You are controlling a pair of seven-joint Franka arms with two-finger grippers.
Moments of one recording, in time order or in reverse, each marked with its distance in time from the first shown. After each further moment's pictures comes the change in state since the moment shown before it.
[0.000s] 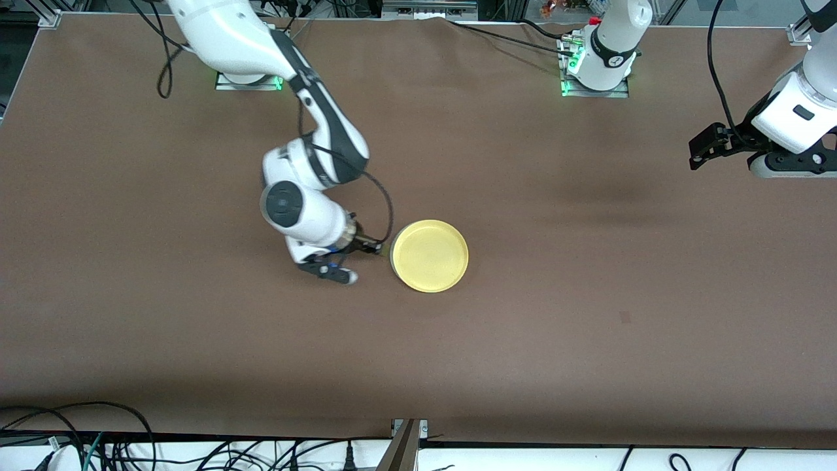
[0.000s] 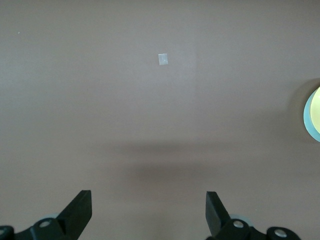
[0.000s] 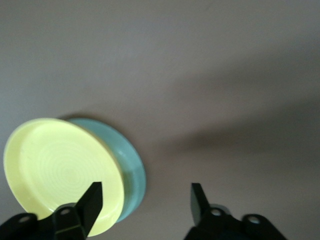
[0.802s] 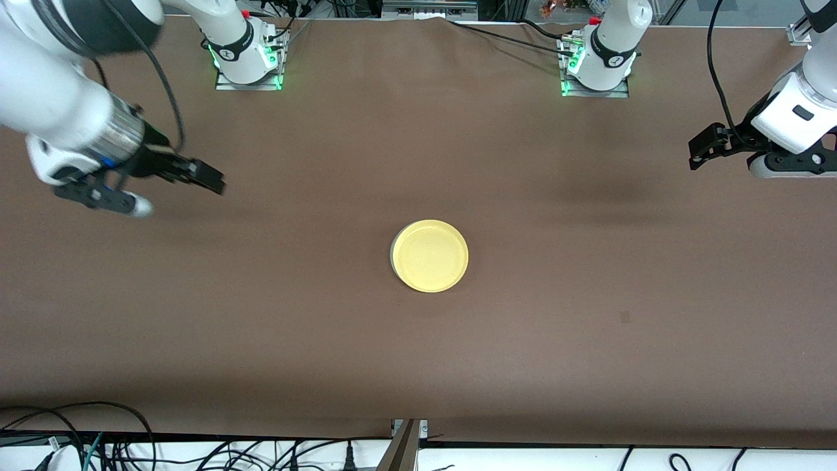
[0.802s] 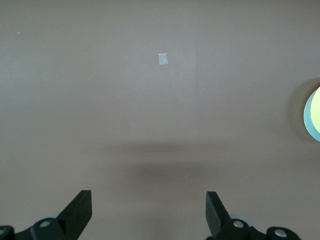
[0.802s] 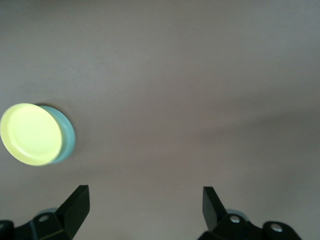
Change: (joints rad) left arm 0.000 0.000 0.000 0.000 0.000 0.000 0.000; right arm -0.012 -0.495 -0.253 -0.006 -0.225 -0.554 -0.226
